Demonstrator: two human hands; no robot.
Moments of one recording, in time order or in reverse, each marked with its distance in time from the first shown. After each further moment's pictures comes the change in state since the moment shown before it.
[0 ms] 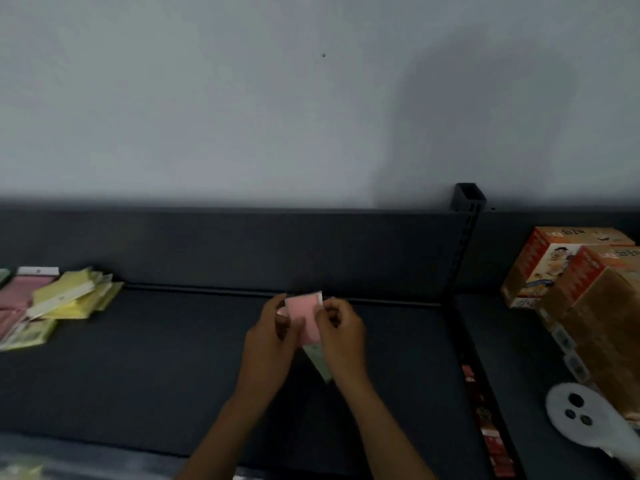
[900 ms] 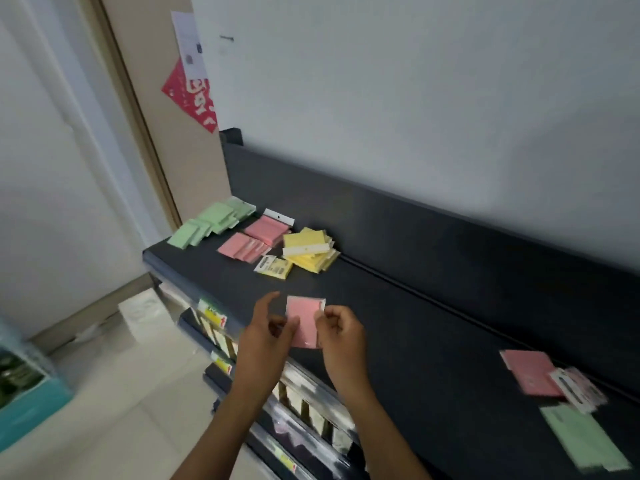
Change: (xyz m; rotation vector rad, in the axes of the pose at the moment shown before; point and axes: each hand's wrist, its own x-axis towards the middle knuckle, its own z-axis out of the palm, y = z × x) left_hand -0.072 -0.152 -0.327 0.142 0.482 -0.262; right_hand -0.151 -0.029 0.334 -0.070 -0.485 -0.007
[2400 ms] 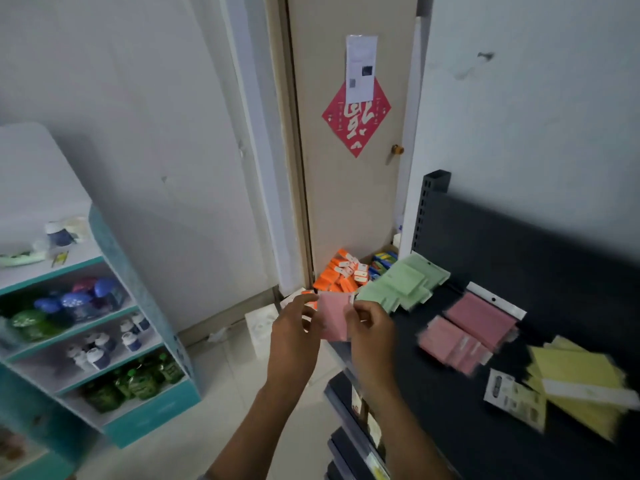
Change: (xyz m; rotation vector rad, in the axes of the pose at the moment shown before) left_hand 0.251 -0.175 -0.253 0.141 0.313 -0.150; right_hand 0.124 -0.057 0.415 0.068 -0.203 -0.097
